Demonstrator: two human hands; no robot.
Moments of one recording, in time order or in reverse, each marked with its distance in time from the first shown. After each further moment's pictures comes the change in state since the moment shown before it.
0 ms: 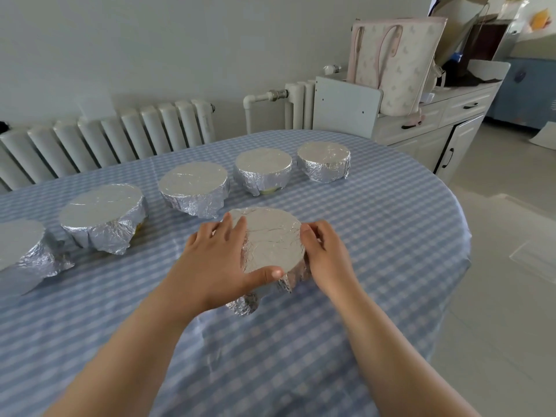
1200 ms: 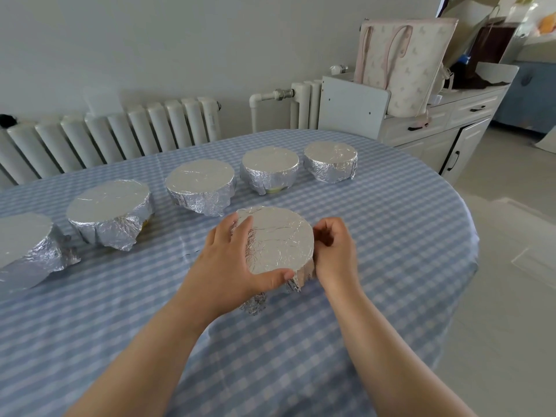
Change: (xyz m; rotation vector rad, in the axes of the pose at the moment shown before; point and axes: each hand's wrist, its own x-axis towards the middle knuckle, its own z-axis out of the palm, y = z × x) left_hand -0.004 0.001 0.019 -0.363 0.159 -0.040; right_hand 0.004 0.004 0.012 0.172 0.206 0.004
